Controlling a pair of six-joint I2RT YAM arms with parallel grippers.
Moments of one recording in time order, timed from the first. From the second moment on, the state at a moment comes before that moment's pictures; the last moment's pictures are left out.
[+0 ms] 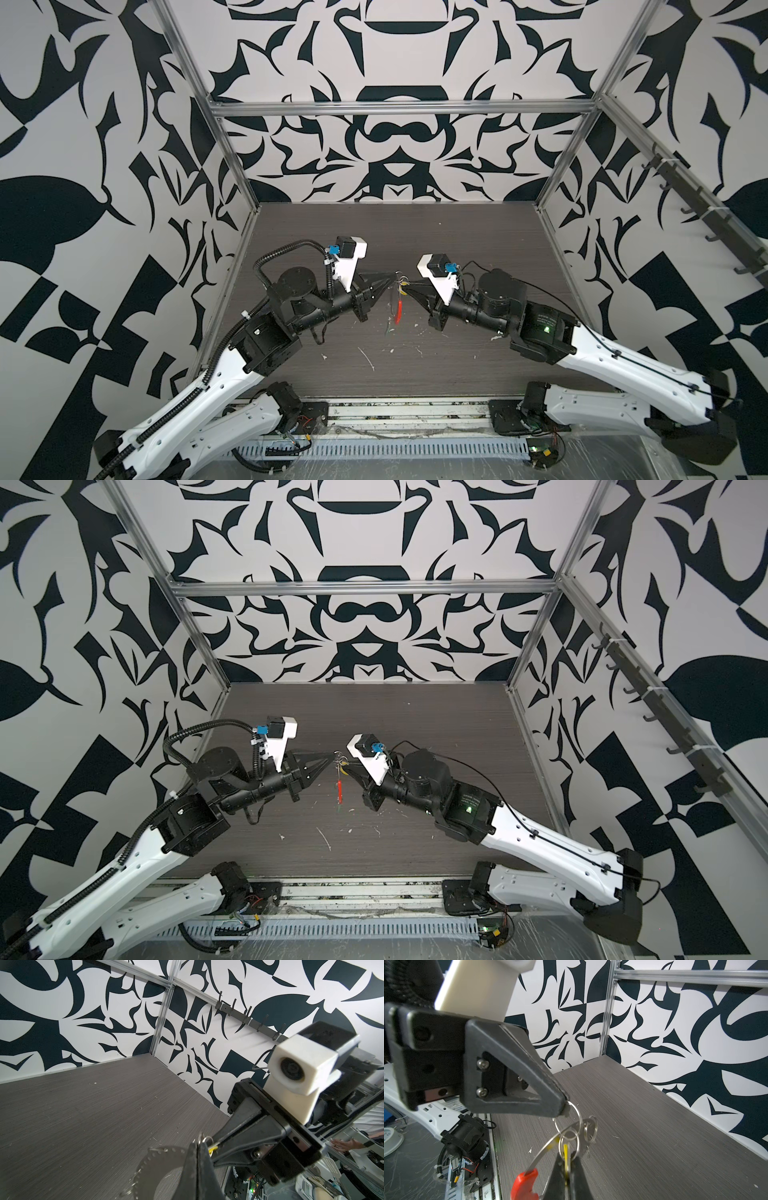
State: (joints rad) left arm -0.83 0.80 0.92 -0.17 0.29 -0.39; right arm 1.05 1.00 1.03 -0.22 -0.03 0.04
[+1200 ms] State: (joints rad) left arm -0.84 0.79 0.94 -0.22 0.33 -0.35; right arm 1.06 0.98 1.00 -0.28 -0.08 0.02
